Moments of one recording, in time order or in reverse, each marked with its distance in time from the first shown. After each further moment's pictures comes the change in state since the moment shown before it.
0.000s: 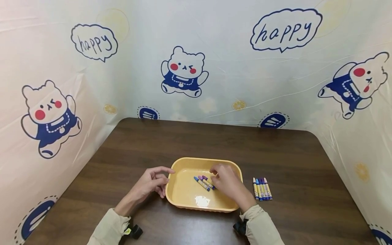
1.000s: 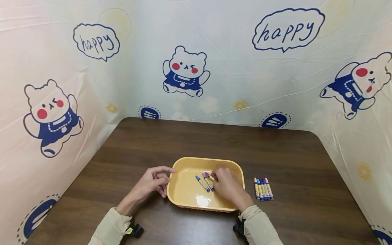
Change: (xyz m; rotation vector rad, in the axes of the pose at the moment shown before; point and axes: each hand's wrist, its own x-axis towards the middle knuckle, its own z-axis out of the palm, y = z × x) left_hand -0.001 0.003 0.001 0.022 0.002 -0.007; right_hand -0.001 0.006 0.019 -0.038 -0.040 0.077
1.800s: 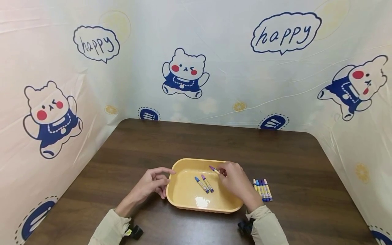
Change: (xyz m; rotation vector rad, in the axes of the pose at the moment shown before) left_hand 0.000 0.000 0.001 0.002 0.011 -0.007; right_hand -0.002 0.006 -0.036 0.019 0.112 -0.071
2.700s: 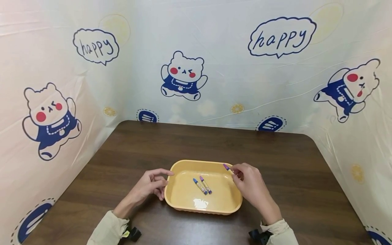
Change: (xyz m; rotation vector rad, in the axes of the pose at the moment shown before) left_hand 0.000 -0.003 -0.001 0.000 -0.001 -0.001; right_hand -0.034 0.005 -0.045 0.001 0.147 0.026
